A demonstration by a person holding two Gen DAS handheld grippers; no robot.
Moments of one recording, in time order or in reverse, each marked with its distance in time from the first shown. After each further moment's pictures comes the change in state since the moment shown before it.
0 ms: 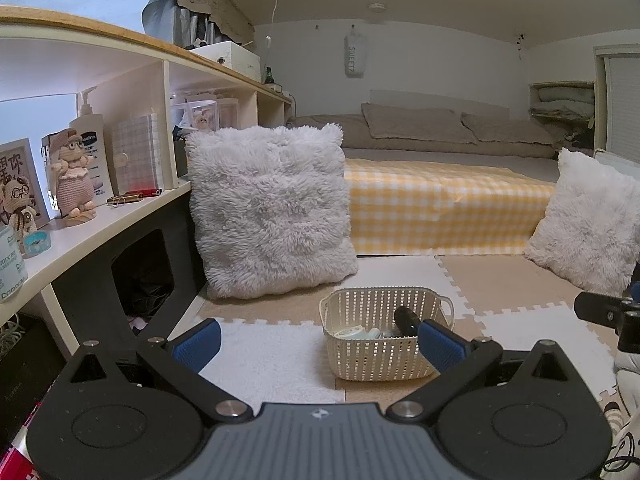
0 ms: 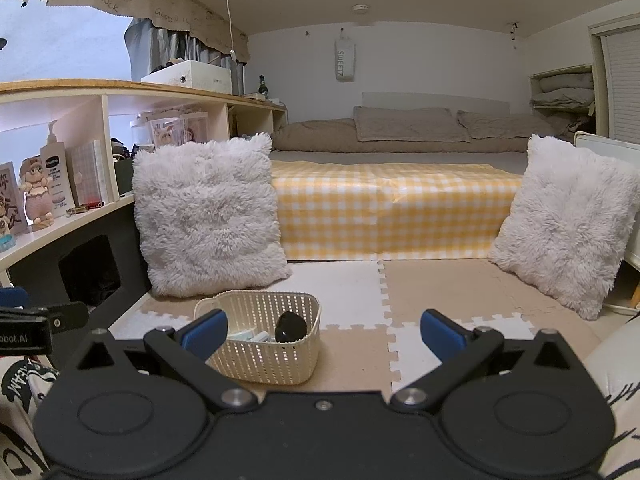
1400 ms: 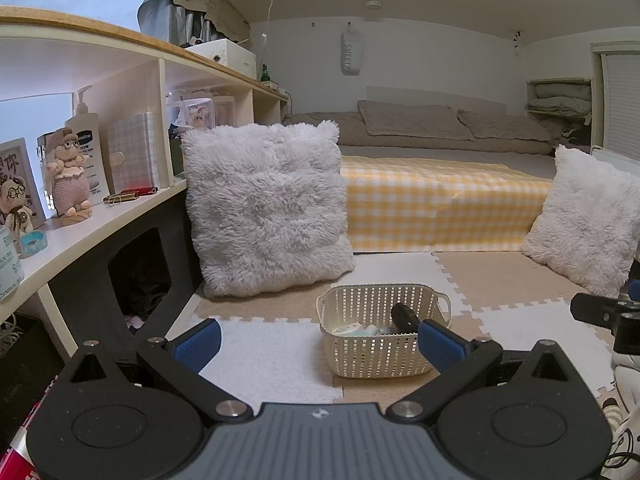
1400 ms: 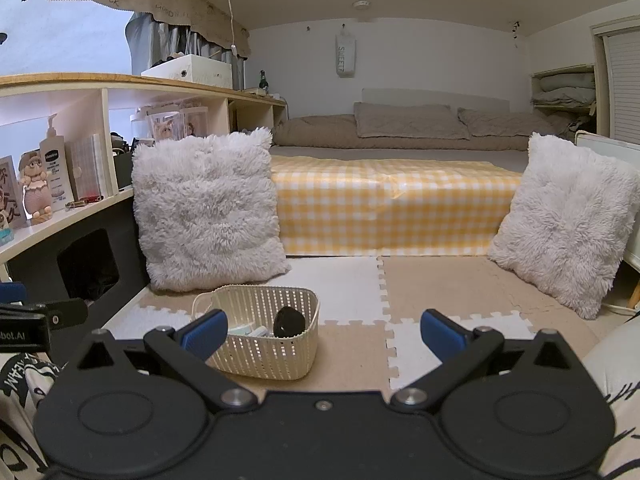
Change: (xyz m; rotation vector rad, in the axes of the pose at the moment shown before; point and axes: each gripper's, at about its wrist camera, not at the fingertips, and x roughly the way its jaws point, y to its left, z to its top) left arm -0.001 -0.004 -0.002 0.002 0.005 -0.010; right arm 0.002 -0.005 -0.005 -0.009 0.010 0.001
